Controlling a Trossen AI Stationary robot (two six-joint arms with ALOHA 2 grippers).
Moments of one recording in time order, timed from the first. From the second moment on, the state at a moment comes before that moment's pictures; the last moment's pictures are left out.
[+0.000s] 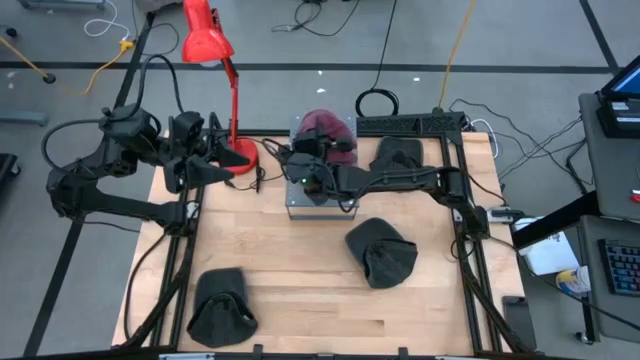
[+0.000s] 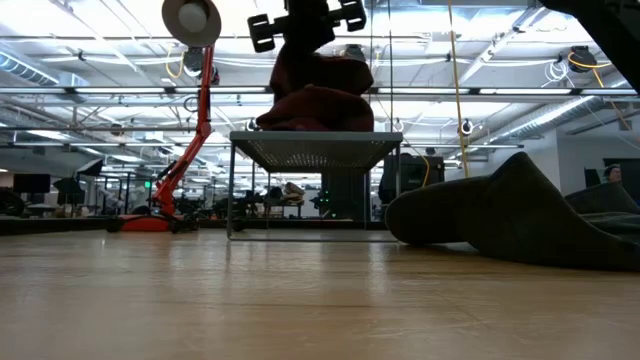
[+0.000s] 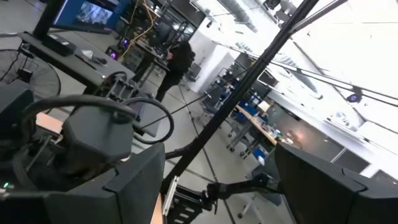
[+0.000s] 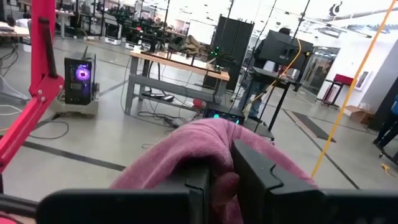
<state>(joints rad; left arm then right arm) 0.16 0.90 1.32 -0.29 0.42 -0.67 -0.04 2.13 1.95 -0.01 1.49 0.00</state>
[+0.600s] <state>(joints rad) 0.16 0.90 1.32 -0.31 0.39 -0.66 -0.03 2.13 1.70 0.02 1.39 -0.06</state>
